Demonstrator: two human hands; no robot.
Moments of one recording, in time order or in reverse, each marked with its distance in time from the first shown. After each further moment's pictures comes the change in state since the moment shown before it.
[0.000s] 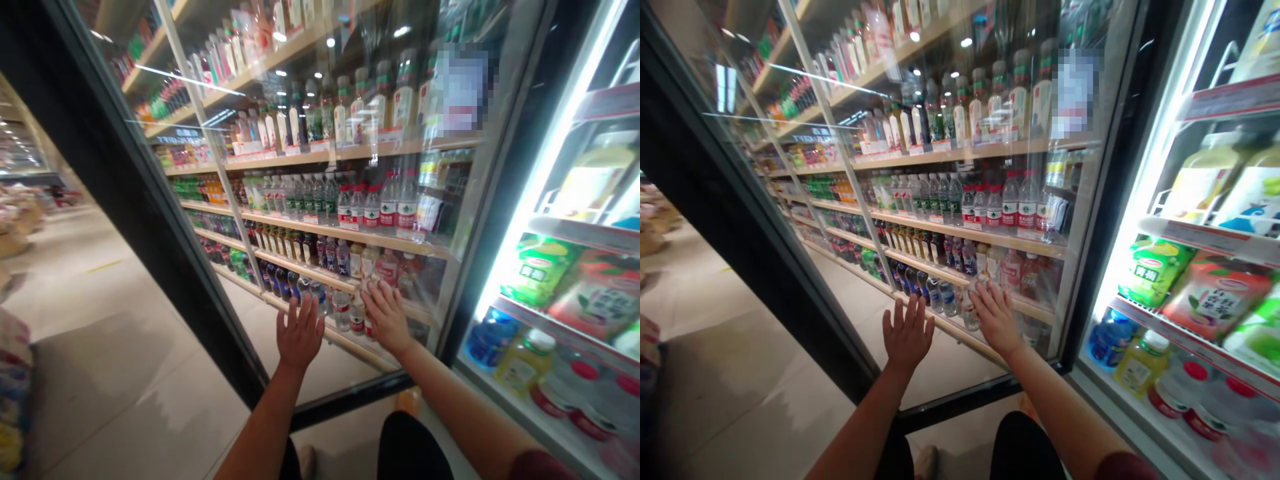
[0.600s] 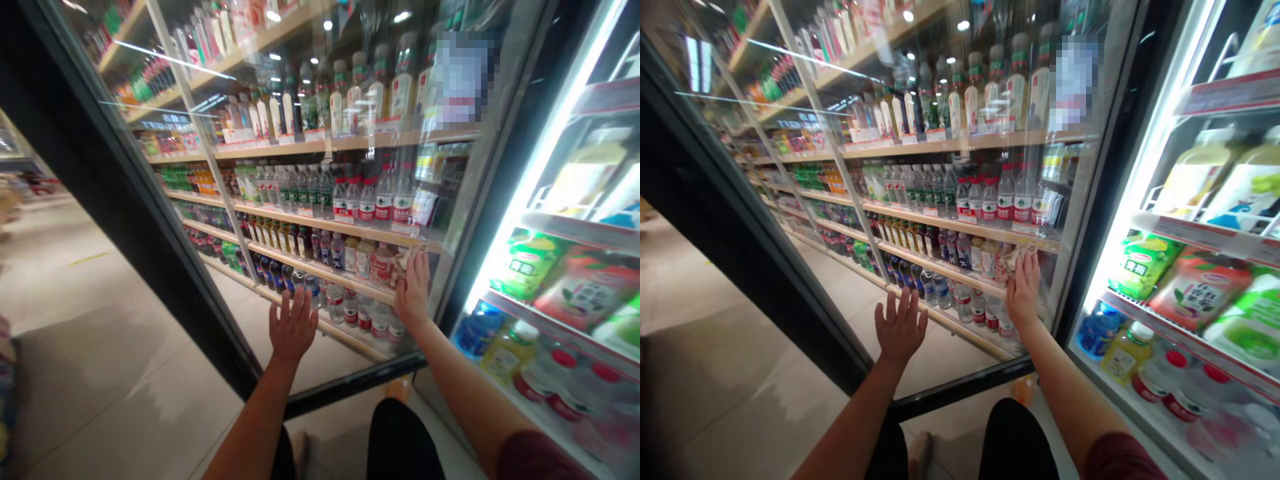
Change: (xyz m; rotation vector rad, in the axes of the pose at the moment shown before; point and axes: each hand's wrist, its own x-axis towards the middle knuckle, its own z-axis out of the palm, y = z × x) left_hand 0.001 0.001 0.001 -0.043 0.015 -0.009; right_hand 0.005 0.065 -0.009 0.004 0.175 0.282
